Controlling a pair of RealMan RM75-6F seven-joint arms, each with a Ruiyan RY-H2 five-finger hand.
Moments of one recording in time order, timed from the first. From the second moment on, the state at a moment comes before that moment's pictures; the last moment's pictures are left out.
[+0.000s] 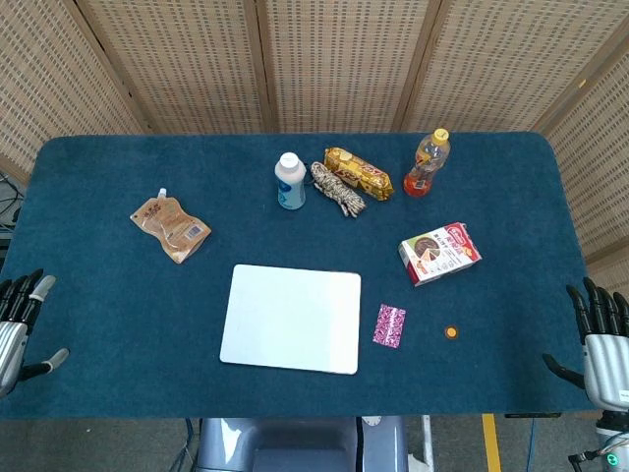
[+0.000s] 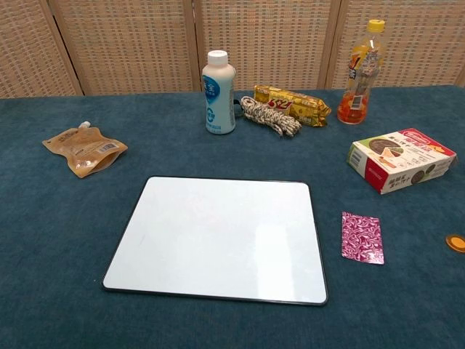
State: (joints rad) left arm -0.06 -1.01 0.00 -1.75 1.55 1.50 0.10; right arm 0.01 -1.15 0.09 -1.62 -1.51 1.59 -0.13
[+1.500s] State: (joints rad) left arm -0.11 -1.03 -0.04 -1.76 1.42 1.40 0.16; right arm 0.60 -1.28 0.12 -1.63 -1.57 0.82 -0.42
